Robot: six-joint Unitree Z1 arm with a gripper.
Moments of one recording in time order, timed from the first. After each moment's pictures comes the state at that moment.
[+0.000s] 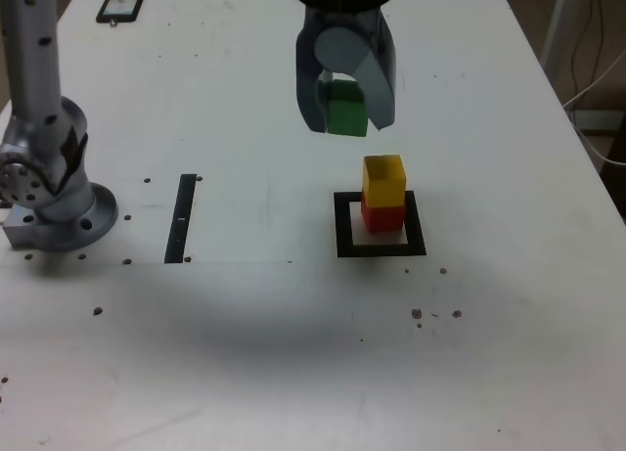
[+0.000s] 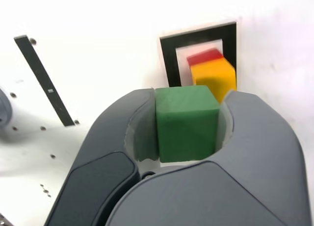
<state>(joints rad) -0.07 1.80 -1.62 1.38 0.06 0.07</state>
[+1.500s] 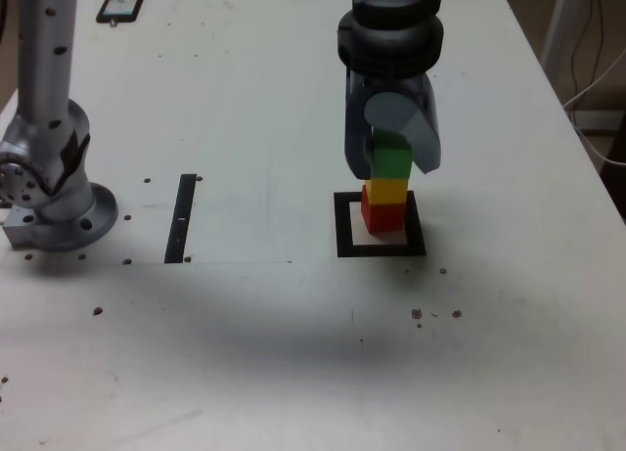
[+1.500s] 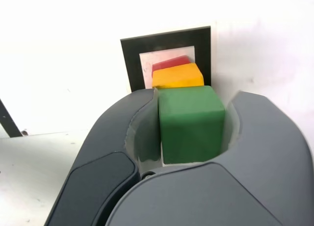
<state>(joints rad) -0.12 1.94 -1.59 1.23 0.11 -0.05</state>
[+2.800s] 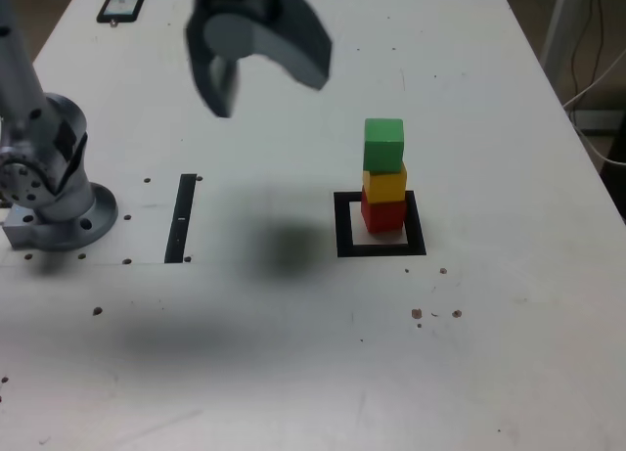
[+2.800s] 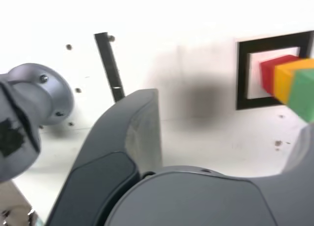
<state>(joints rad) -0.04 1.54 -1.32 1.39 0.10 0.06</state>
